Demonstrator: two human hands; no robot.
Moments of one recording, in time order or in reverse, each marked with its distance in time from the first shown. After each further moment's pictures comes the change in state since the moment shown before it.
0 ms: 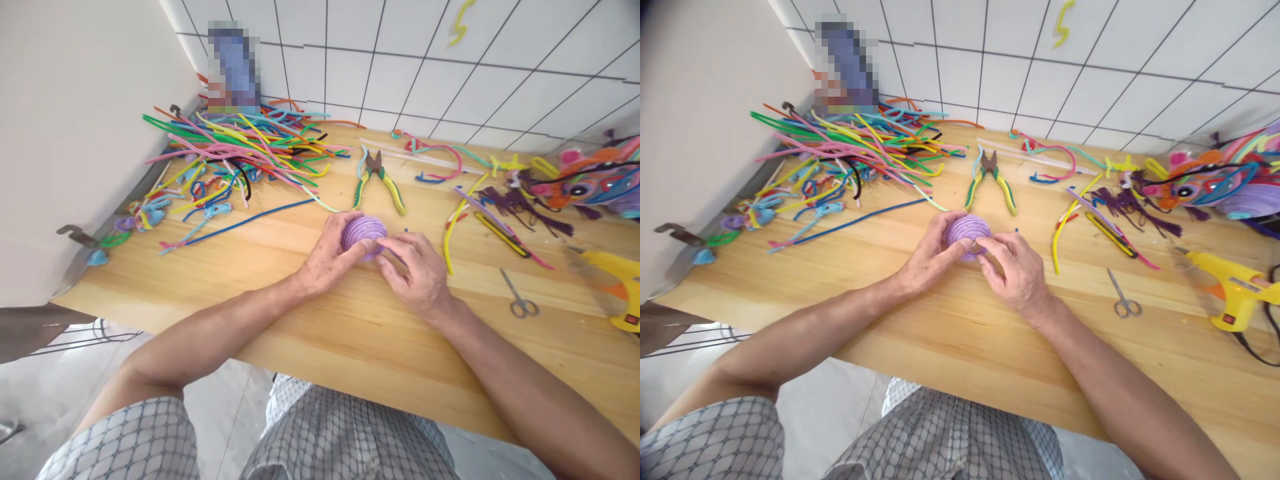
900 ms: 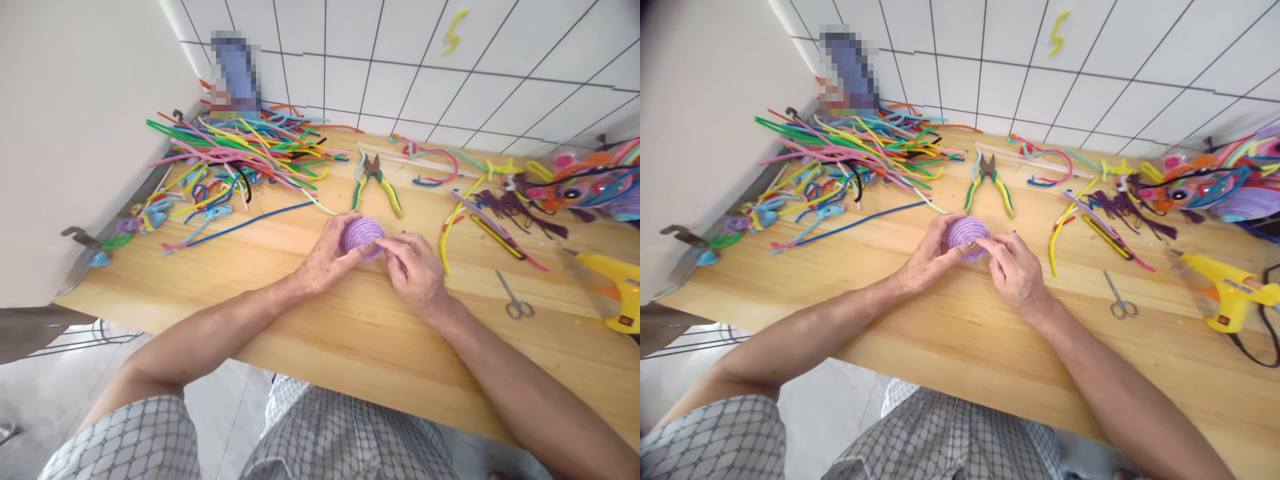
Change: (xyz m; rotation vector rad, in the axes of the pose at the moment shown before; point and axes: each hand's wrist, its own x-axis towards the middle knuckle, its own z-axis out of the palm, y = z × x) left_hand 0.000 0.001 -0.003 0.000 -0.040 0.004; right_hand -0.001 0.005 0.001 -0.009 0.016 0.001
